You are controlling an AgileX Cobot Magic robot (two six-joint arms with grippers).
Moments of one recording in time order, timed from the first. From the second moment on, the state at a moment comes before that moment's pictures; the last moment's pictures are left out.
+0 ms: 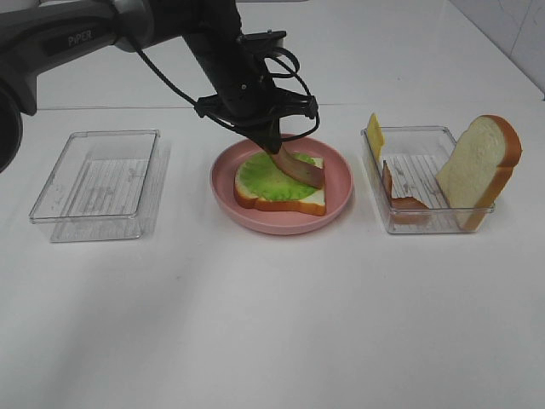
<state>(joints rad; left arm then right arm) -0.51 2.51 -2.30 -0.25 1.05 -0.08 0.11 0.00 -0.50 0.01 1.05 -0.02</state>
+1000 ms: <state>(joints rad) -0.32 2.35 -2.30 -0.01 1.21 -0.08 0.11 0.00 -0.50 0.01 1.05 -0.02</state>
